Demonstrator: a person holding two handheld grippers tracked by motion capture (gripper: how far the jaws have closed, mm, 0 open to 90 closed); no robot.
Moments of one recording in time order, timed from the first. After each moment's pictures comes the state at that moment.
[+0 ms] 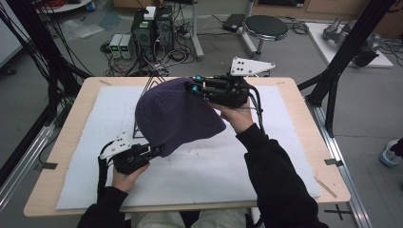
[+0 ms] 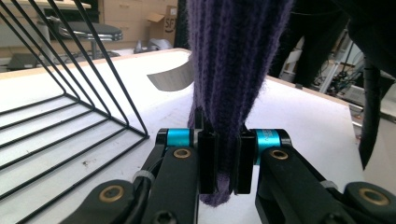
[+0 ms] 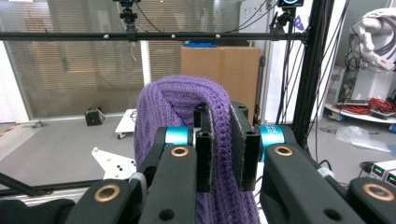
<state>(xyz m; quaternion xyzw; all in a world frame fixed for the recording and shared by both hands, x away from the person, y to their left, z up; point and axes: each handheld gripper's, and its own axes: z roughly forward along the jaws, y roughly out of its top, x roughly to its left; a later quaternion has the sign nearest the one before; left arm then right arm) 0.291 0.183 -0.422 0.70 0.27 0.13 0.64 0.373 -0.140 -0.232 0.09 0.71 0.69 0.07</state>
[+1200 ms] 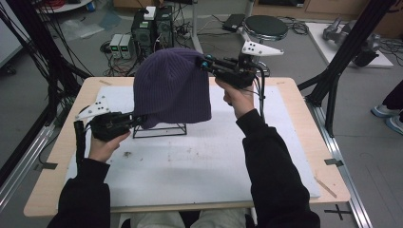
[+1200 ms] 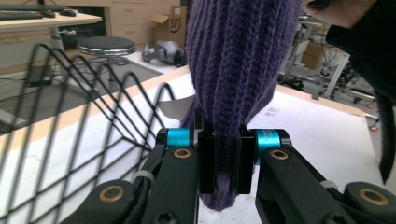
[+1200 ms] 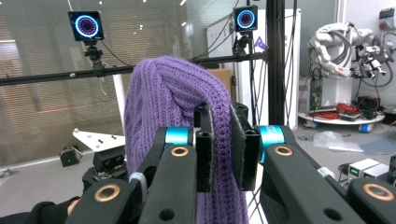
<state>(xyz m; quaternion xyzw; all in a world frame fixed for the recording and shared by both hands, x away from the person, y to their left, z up) 0.346 0.231 -0.339 0.72 0.26 0.16 0.62 0.418 -0.155 -0.222 0.15 0.66 0.73 0.08</state>
